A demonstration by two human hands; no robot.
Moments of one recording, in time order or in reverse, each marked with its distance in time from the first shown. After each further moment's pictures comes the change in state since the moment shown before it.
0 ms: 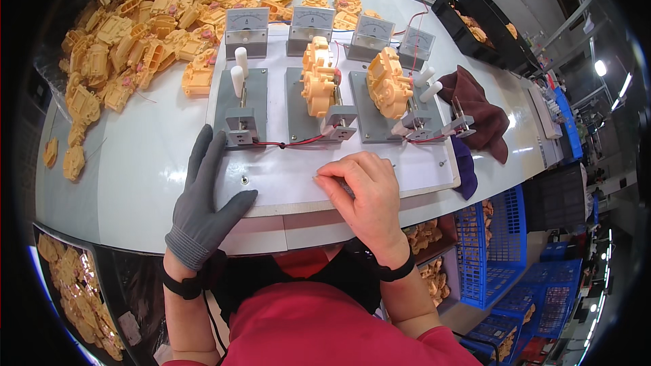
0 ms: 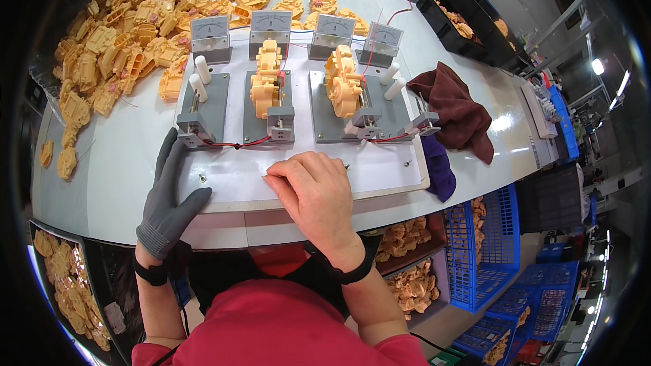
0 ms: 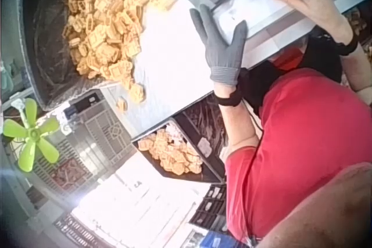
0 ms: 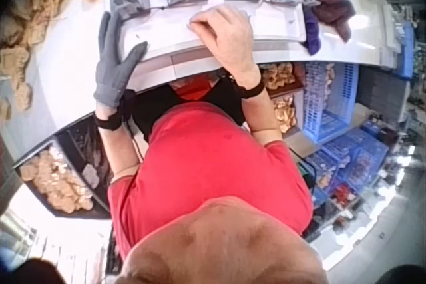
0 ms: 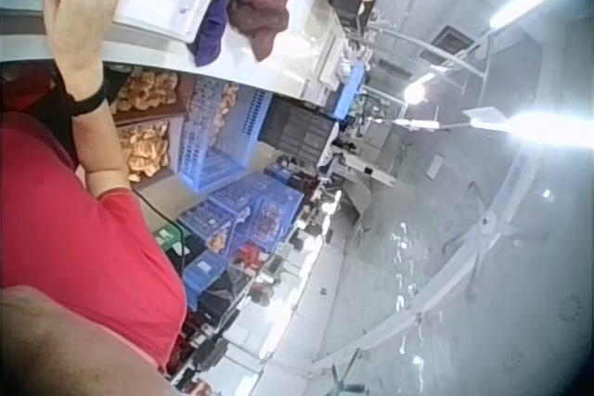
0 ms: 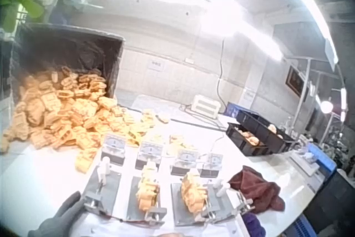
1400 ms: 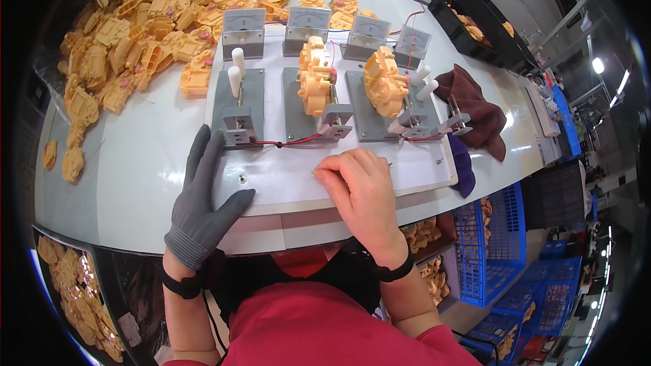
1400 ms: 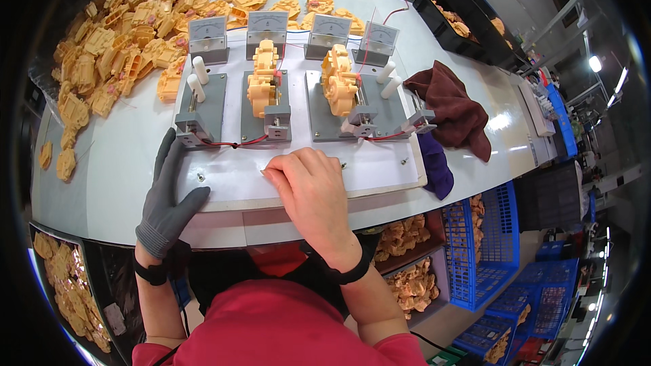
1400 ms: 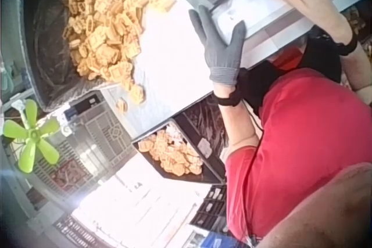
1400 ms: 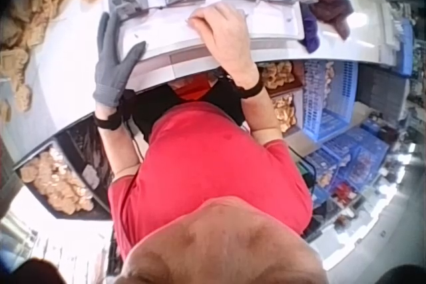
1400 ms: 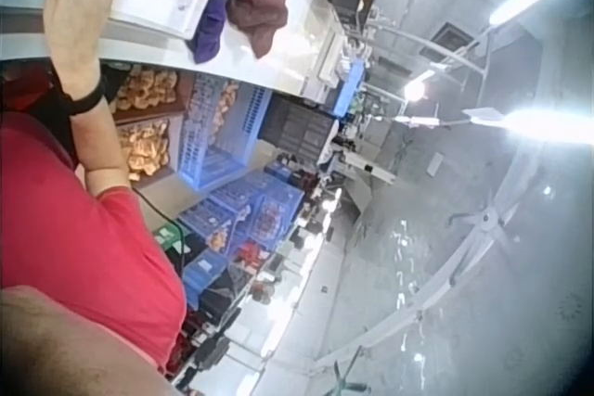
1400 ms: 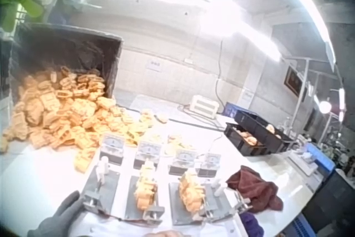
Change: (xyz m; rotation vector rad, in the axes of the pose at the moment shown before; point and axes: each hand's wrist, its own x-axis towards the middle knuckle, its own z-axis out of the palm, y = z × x) left_hand 0.000 -0.003 0.001 0.044 0.013 0.032; right_hand 0.002 -0.003 0.000 -0.005 -0.045 0.057
